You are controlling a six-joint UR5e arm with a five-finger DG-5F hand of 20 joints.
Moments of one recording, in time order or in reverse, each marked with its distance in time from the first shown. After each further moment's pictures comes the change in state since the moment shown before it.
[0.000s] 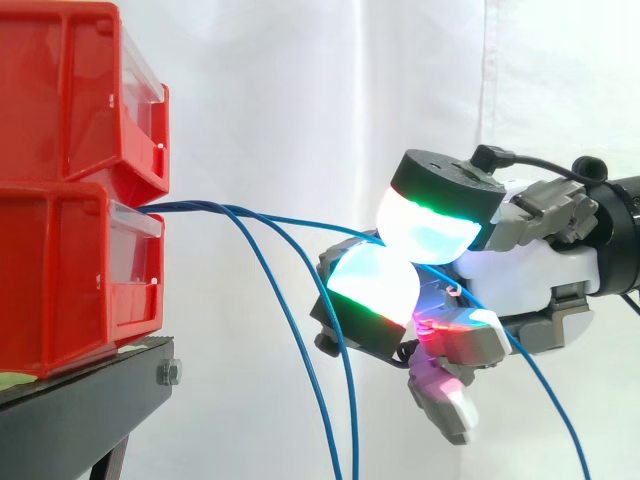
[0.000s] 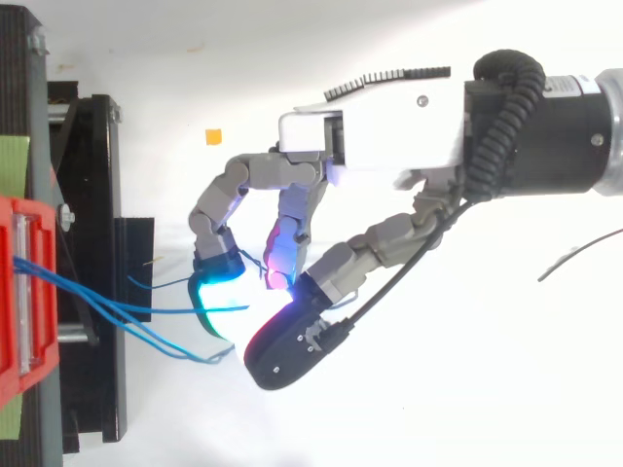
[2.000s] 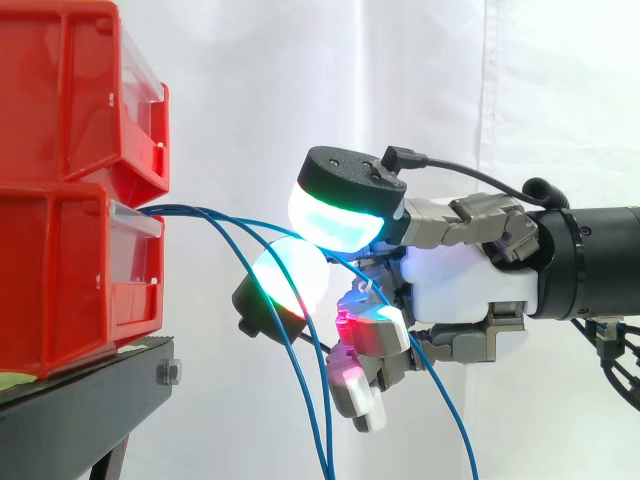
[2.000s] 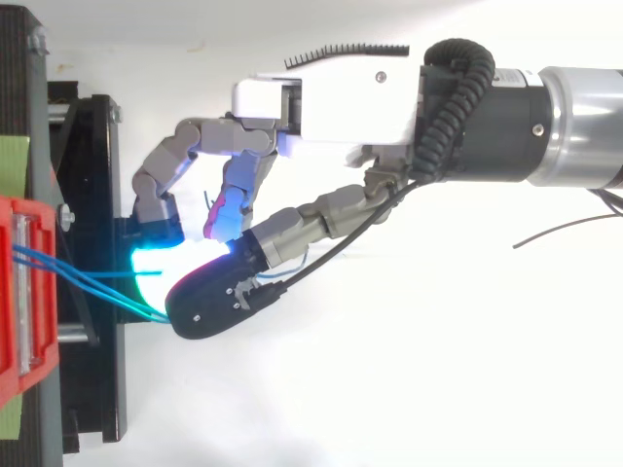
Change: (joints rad) arm -0.006 -0.057 0.001 0.208 0.047 0.006
